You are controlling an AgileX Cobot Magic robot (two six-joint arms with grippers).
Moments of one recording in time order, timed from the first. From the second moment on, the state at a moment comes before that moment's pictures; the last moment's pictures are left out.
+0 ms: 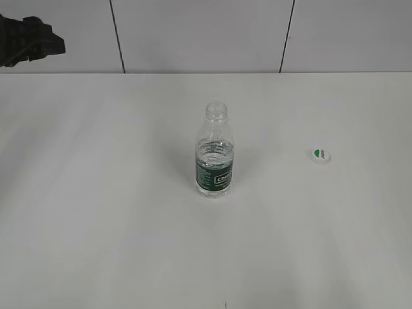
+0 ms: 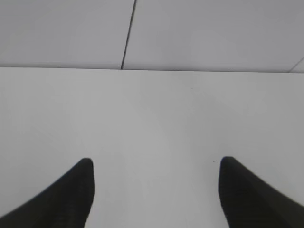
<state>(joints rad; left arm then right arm) 0.01 1.63 -1.03 1.84 -0.30 -1.95 0.05 -0.01 -0.51 0.04 1.09 -0.17</state>
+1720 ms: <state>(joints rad) -0.07 1.50 -0.89 1.00 0.10 -1.09 -0.15 -0.01 -0.51 0.04 1.09 -0.17</state>
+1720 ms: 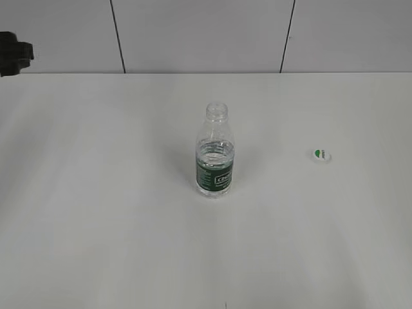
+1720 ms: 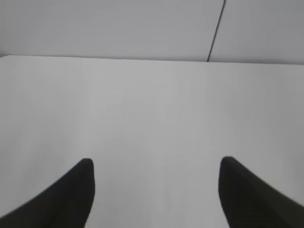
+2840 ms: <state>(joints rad) -0.10 0.92 -0.80 -0.01 1.09 -0.06 -0.15 -0.01 -0.51 0.04 1.09 -0.17</state>
